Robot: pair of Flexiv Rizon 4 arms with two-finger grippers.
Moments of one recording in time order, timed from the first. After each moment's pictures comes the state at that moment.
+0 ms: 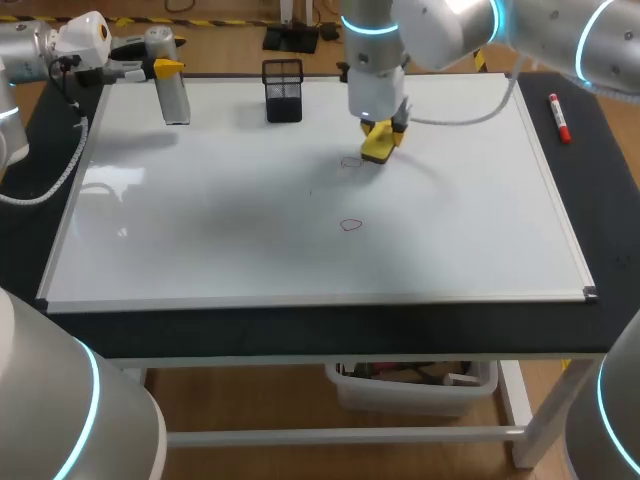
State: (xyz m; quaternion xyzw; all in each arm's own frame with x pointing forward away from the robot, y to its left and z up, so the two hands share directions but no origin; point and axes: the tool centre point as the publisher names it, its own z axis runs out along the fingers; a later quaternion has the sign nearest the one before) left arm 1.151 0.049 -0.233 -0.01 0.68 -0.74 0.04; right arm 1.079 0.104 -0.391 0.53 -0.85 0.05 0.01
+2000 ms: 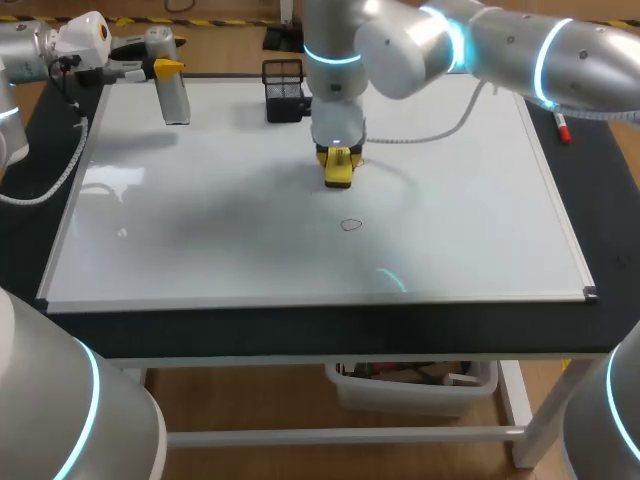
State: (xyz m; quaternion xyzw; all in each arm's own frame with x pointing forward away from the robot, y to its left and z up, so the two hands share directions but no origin) left arm 1.151 0.049 -0.233 -0.01 0.68 -0.74 0.04; right arm 1.058 0.179 -0.431 0.67 -0.75 0.01 0.01
